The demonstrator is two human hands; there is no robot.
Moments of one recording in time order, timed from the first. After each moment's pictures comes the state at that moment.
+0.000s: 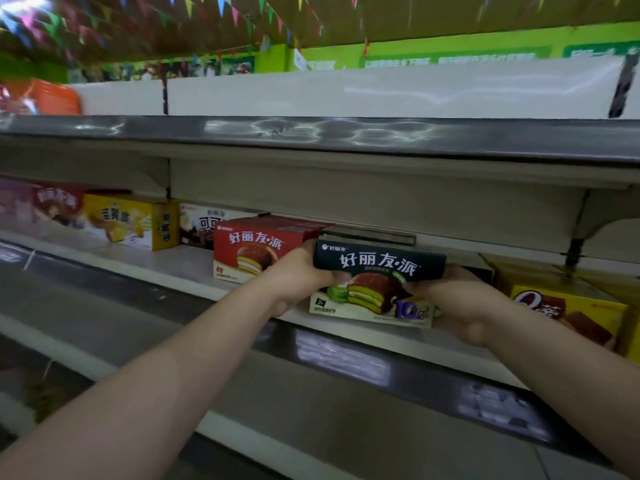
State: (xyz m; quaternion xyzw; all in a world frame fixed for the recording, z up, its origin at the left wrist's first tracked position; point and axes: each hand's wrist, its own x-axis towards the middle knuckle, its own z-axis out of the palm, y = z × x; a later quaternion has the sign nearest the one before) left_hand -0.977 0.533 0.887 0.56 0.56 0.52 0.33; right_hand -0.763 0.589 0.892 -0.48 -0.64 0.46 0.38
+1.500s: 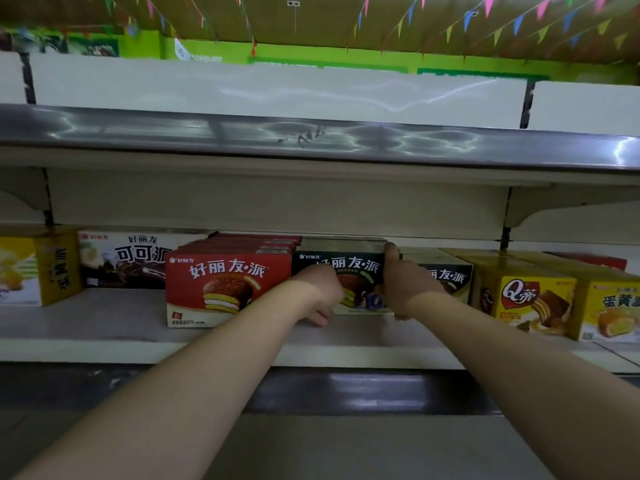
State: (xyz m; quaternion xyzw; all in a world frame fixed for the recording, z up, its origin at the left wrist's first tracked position) left_hand -0.989 0.611 0.897 0.66 0.62 0.26 0.33; right_hand -0.845 0.616 0.893 -0.69 -0.70 -0.02 0.19
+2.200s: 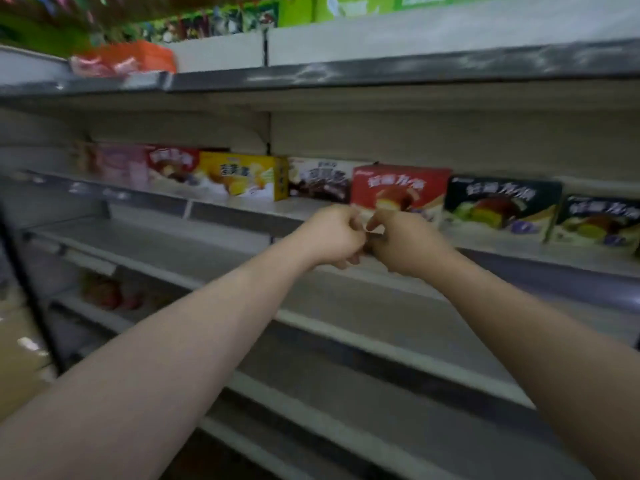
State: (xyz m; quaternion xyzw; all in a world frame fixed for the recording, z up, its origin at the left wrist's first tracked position) left_hand -1.118 0.389 0.869 0.60 0.68 0.39 0.18; right_hand -0.999 0.449 0.866 -0.44 -0.87 0.04 0.21
